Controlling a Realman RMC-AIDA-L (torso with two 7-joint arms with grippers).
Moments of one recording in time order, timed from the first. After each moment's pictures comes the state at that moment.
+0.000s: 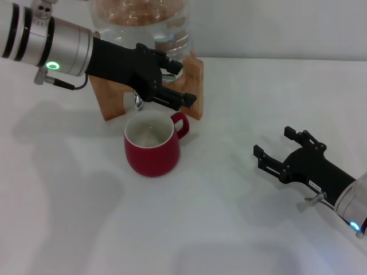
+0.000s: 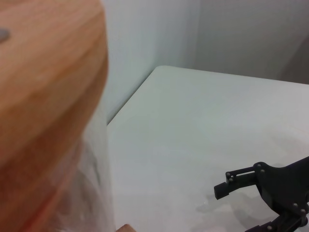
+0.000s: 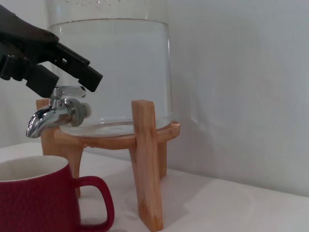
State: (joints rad) left arm -1.24 -2.07 2.85 -0.76 0.01 1.68 -1.26; right arm 0.39 2.03 0.74 0.41 -2.72 -0.91 0.29
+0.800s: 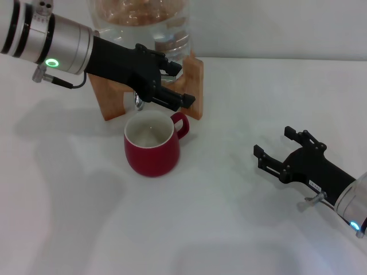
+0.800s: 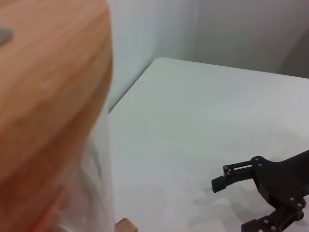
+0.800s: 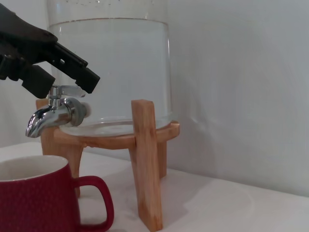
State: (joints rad) left arm -1.26 -2.07 2.85 -0.76 0.04 1.69 -1.29; right arm 0.39 2.03 0.74 0.41 -2.72 -0.91 0.29
